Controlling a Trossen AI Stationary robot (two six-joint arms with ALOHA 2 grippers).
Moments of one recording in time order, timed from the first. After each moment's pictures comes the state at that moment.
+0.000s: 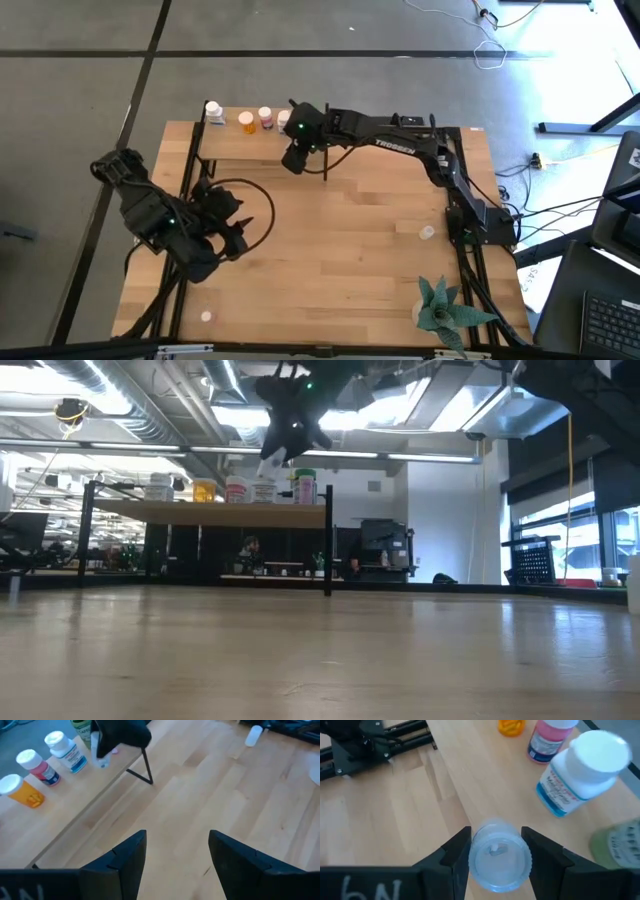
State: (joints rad) left arm -0.72 1.44 1.77 -1.57 -0.87 -1.19; right arm -0.25 2.22 2.32 -0.90 0.10 0.15
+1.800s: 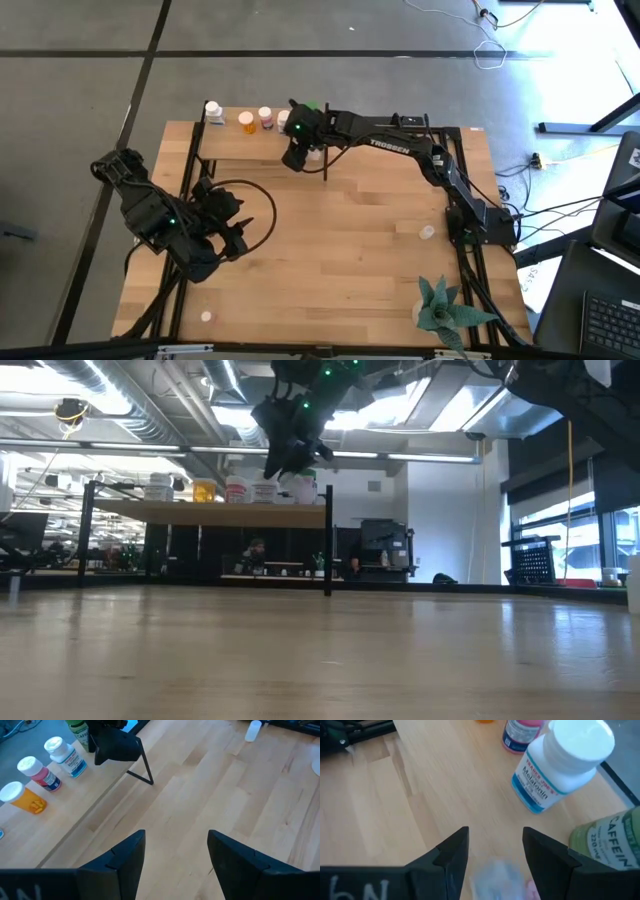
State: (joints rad) left arm -0.72 1.44 1.77 -1.57 -0.87 -1.14; right arm -0.27 2.27 2.32 -0.89 0.19 0.12
